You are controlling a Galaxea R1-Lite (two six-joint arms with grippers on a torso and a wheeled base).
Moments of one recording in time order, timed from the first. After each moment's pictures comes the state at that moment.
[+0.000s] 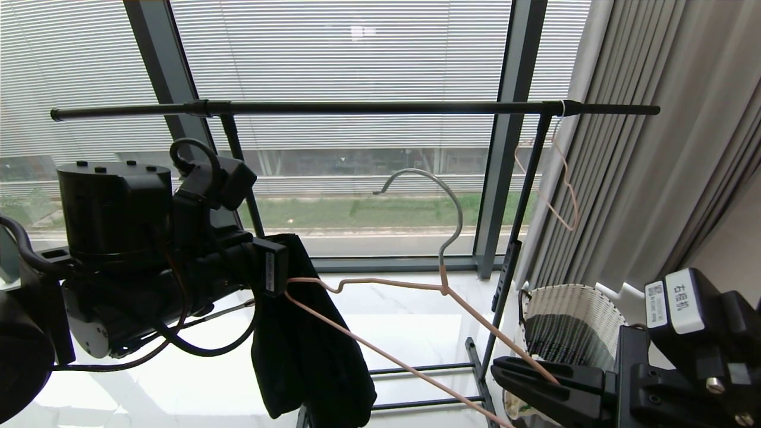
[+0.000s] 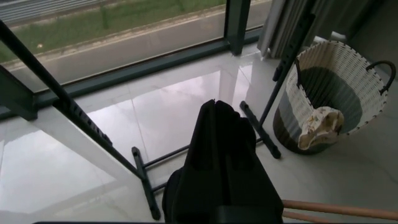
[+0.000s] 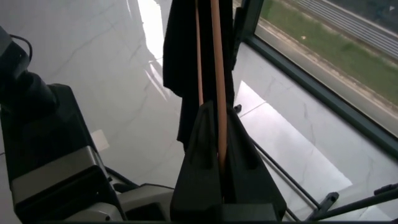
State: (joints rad) left arm -0.44 1.47 -0.75 -0.41 0.04 0.05; right arm 1.17 1.28 -0.53 -0.54 -0.09 0.03
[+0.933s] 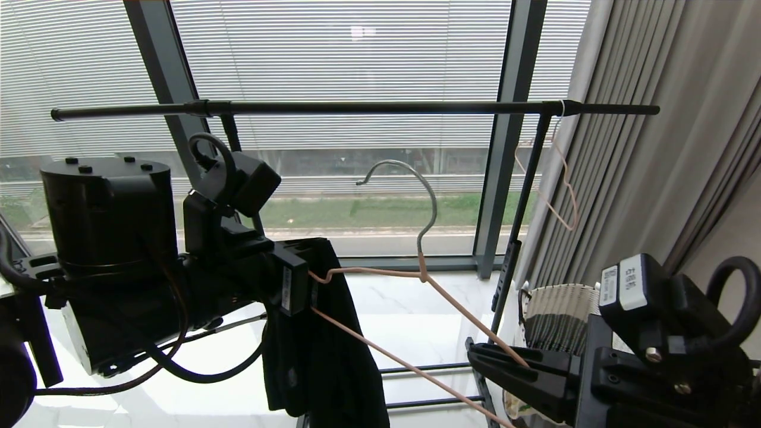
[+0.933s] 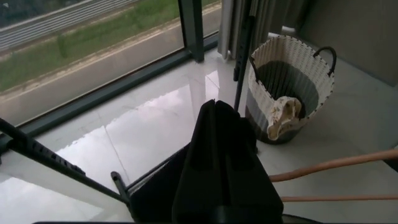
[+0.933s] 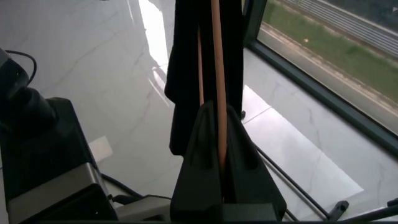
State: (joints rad) left arm -0.55 1.44 -0.75 -0.41 -0.05 0.10; right arm 1.15 1.37 -0.57 -0.61 -0.06 0.04
